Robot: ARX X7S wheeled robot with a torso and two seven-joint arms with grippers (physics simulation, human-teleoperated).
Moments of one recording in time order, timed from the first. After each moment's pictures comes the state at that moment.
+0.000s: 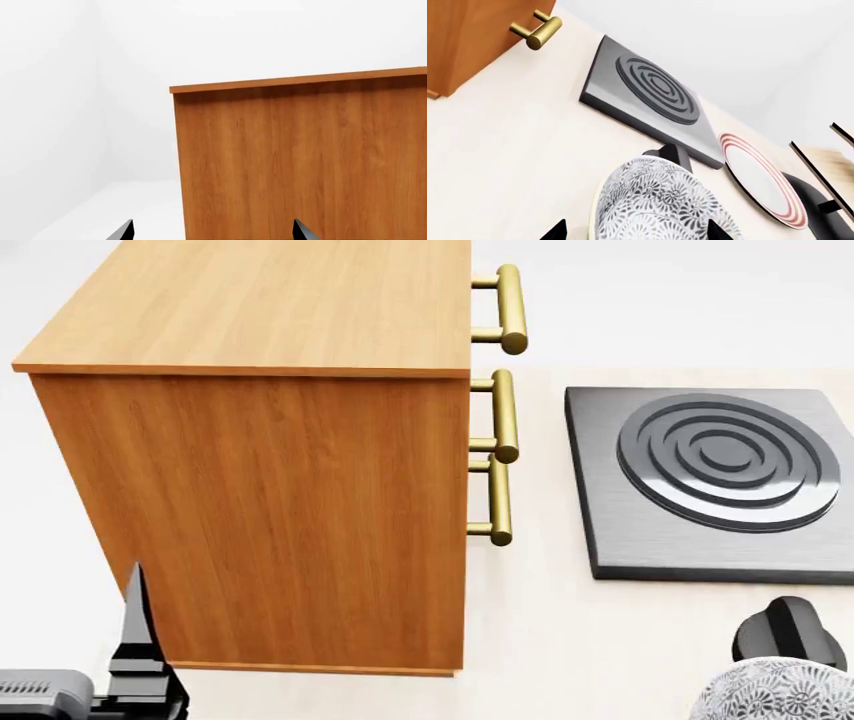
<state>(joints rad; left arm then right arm) -0.09 -0.31 0.24 0.56 -0.18 -0.34 -0.41 -0.17 0.59 -0.14 -0.75 0.08 0.88 0.32</state>
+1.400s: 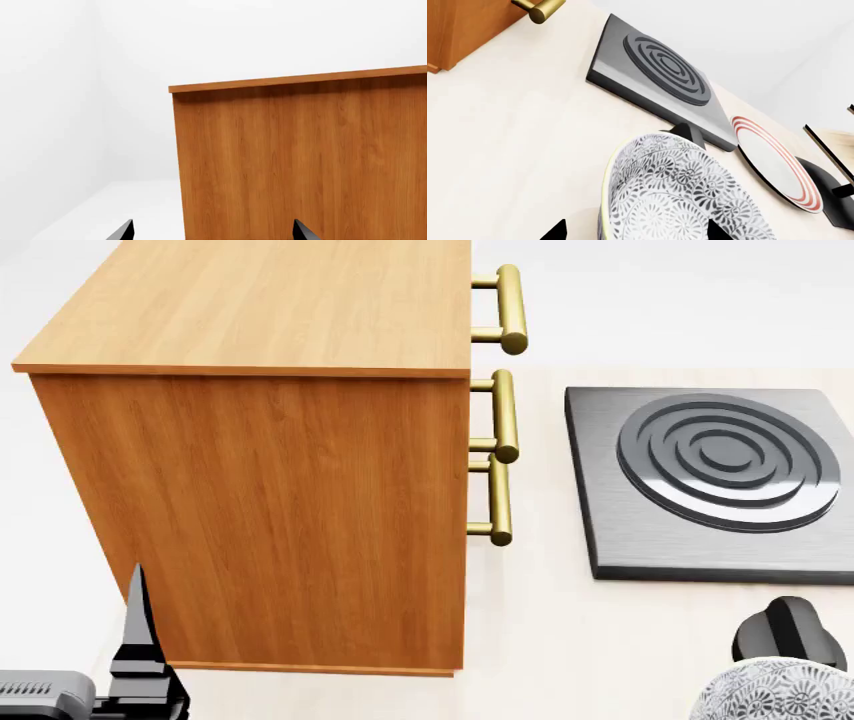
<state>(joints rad) -0.10 -0.32 0.26 0.55 -0.19 -0.33 -0.43 -0.18 0.58 -0.15 -0.66 0.09 0.82 0.32</state>
